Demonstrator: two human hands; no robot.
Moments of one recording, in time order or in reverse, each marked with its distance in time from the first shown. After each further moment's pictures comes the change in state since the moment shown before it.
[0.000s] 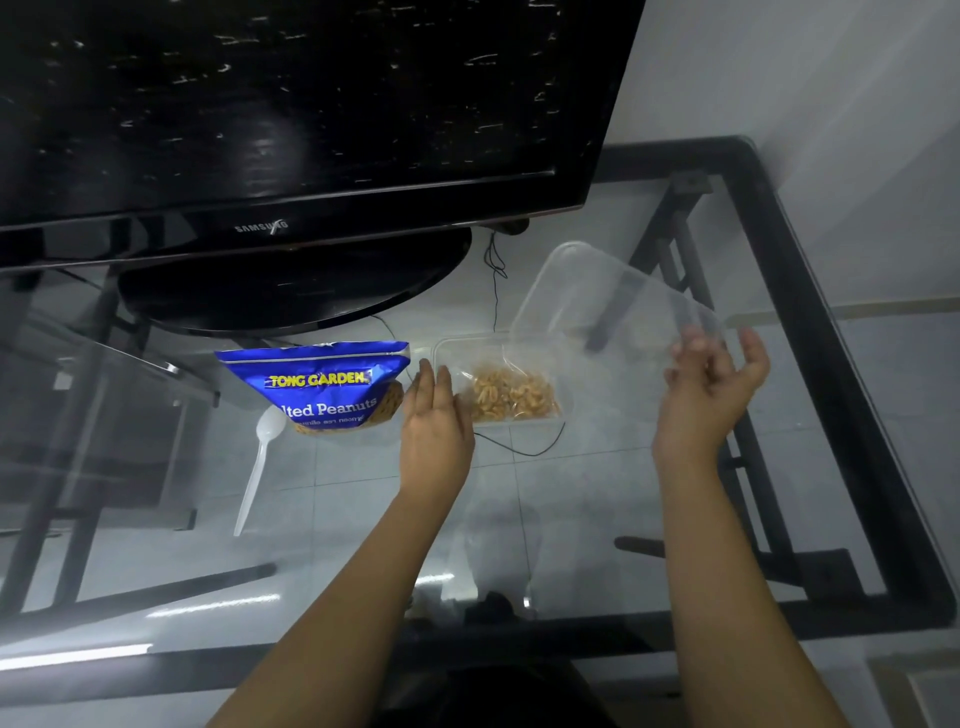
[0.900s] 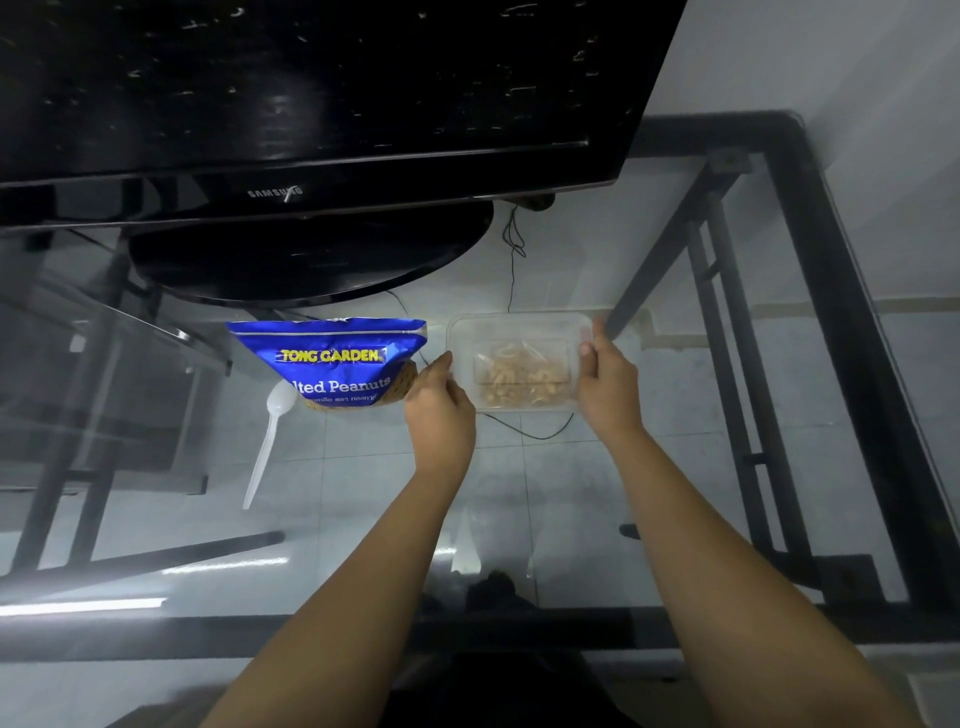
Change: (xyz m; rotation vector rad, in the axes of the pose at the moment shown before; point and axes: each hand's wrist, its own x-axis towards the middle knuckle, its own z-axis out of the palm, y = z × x) left_hand 0.012 -0.009 0.011 -0.269 0.149 -0.243; right_hand -0.001 0.076 0.043 -0.851 -0.589 -0.079
